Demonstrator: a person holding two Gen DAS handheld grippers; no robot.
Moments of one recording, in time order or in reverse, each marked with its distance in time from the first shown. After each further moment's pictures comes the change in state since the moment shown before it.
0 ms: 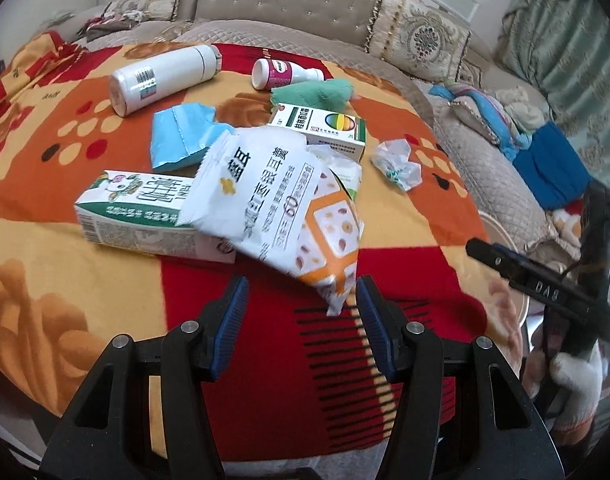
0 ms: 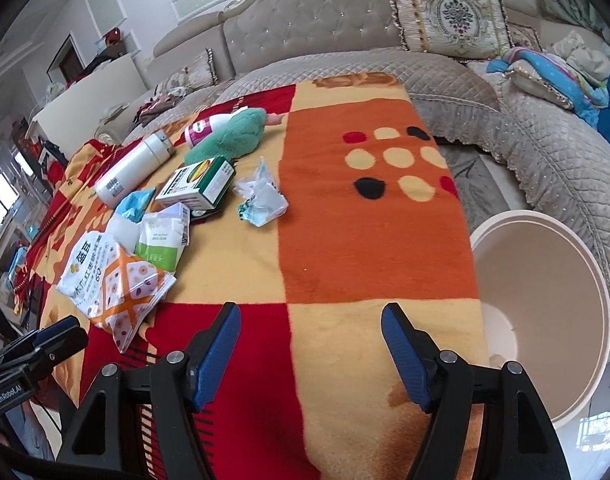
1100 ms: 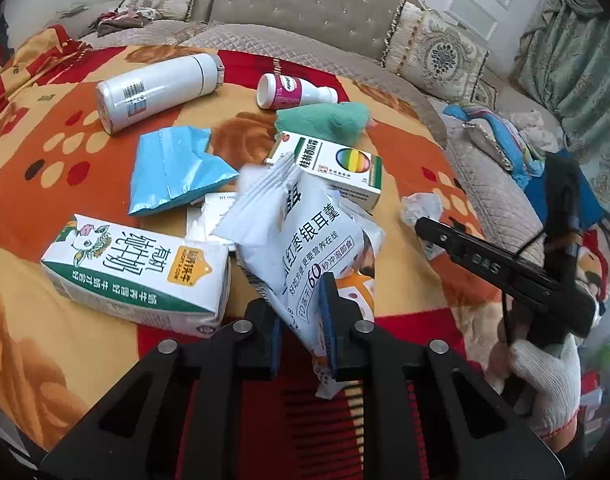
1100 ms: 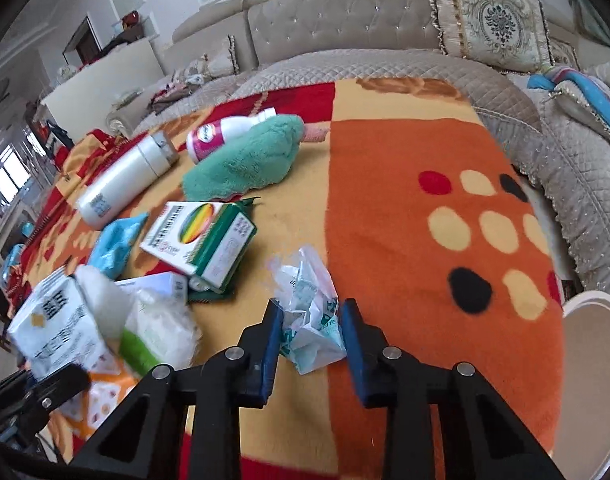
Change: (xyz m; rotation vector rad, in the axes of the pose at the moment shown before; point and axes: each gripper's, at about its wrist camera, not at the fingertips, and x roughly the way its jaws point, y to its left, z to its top) left arm 0.028 -0.001 0.042 -0.057 -0.027 0.014; right arm 0.070 0.027 0.065 -0.067 0.004 0.063
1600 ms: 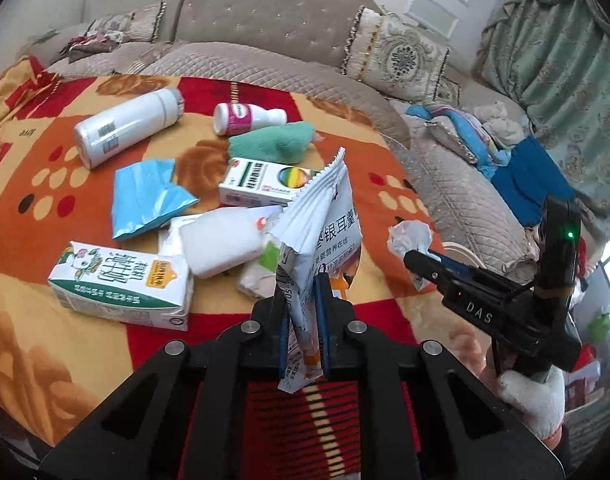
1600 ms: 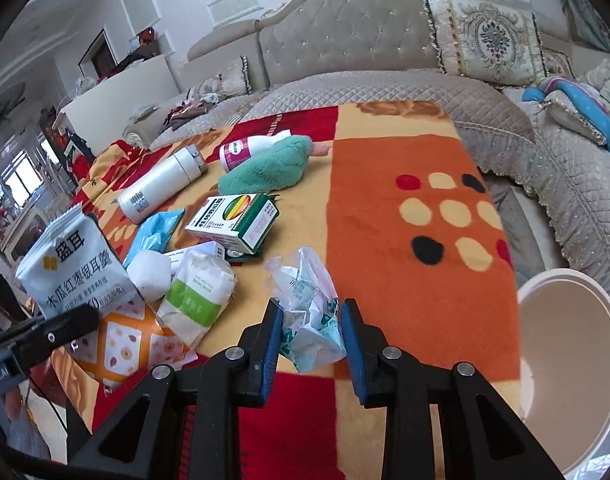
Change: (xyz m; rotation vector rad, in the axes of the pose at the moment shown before) left arm -0.040 -0.034 0.002 0.093 -0.038 -0.088; right arm -0.061 -0.001 -0.033 -0.010 -0.067 0.013
